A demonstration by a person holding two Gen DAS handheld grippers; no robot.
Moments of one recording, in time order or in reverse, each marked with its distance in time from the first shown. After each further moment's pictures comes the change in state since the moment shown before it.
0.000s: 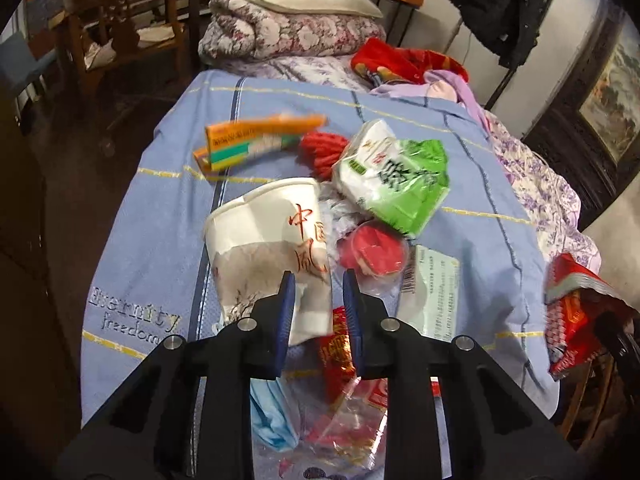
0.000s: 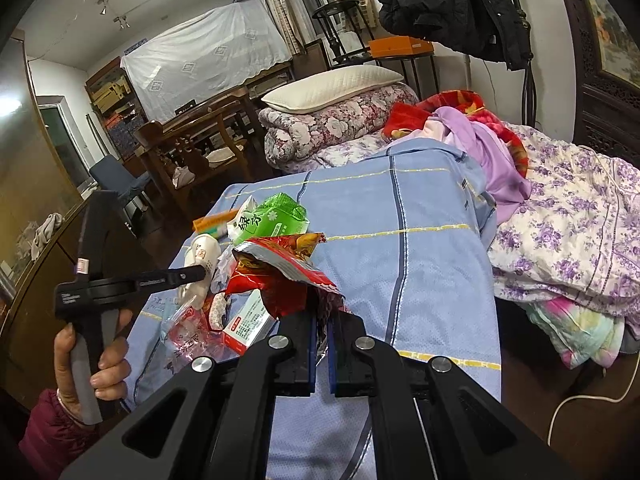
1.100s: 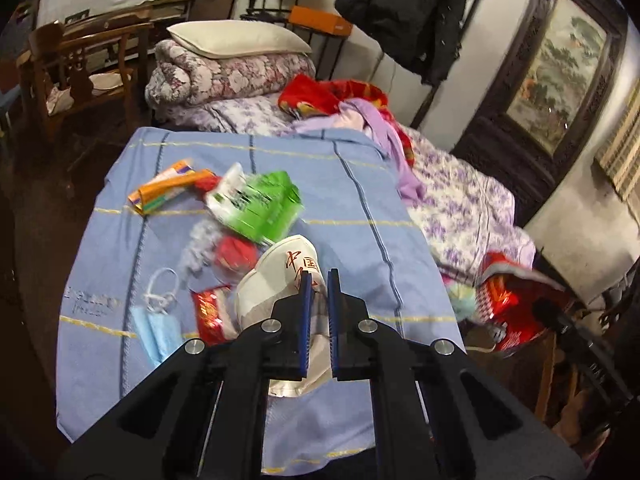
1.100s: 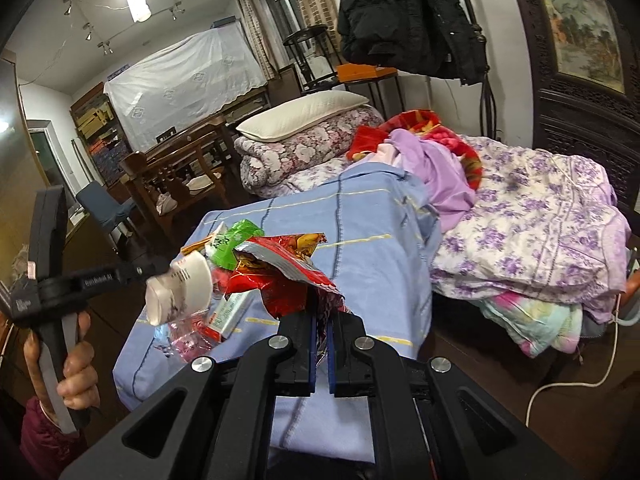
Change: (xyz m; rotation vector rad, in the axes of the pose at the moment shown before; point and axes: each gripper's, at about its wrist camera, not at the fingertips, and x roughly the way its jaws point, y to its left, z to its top) left arm -0.085 -0.092 -0.027 0.119 -0.128 -0.183; right arm -0.095 -0.049 -0.014 0.059 -0.085 -0.069
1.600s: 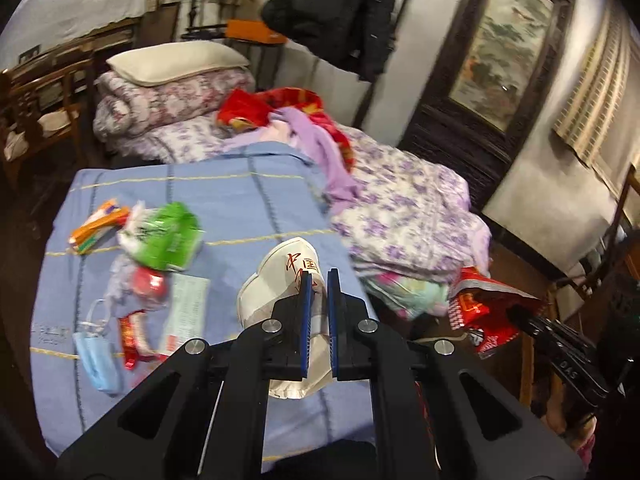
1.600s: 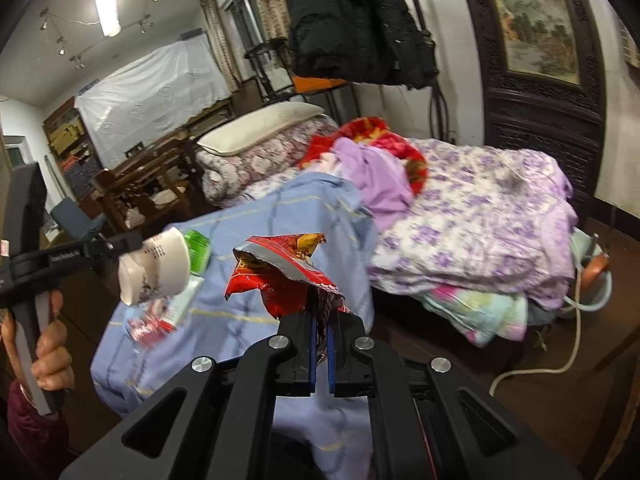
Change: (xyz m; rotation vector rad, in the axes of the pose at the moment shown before) left arm -0.010 -0.096 0.008 0.139 -0.023 -0.126; right arm -0.058 -0.073 -0.014 0.051 -0.021 -0.128
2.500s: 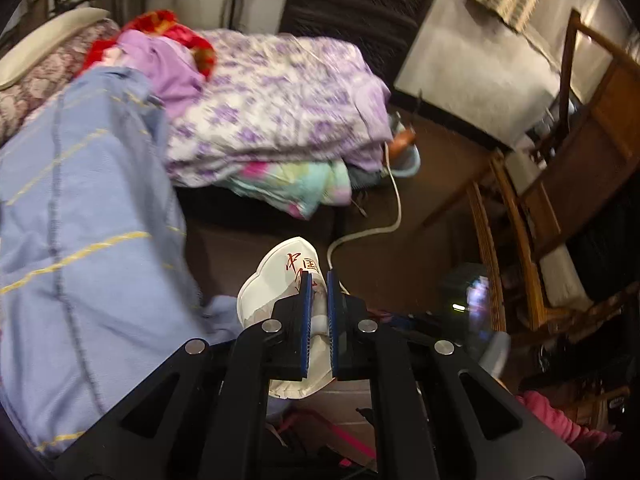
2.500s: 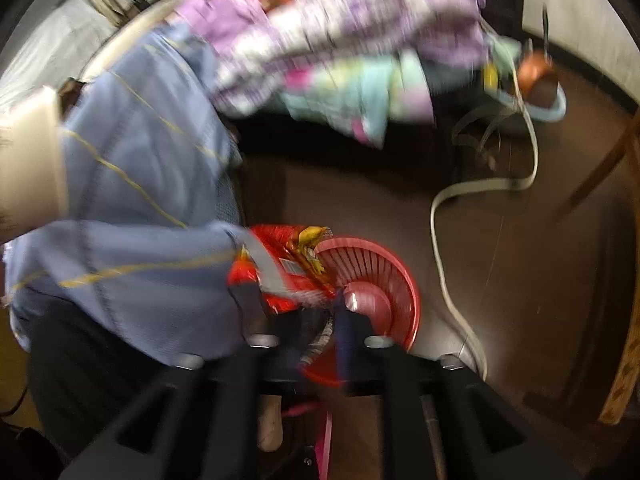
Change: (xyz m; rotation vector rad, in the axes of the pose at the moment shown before) left arm 0.125 -0.191 -0.102 0.272 0.344 -0.222; right arm 0.094 -0.185 -0.203 0.293 0.465 -0.191
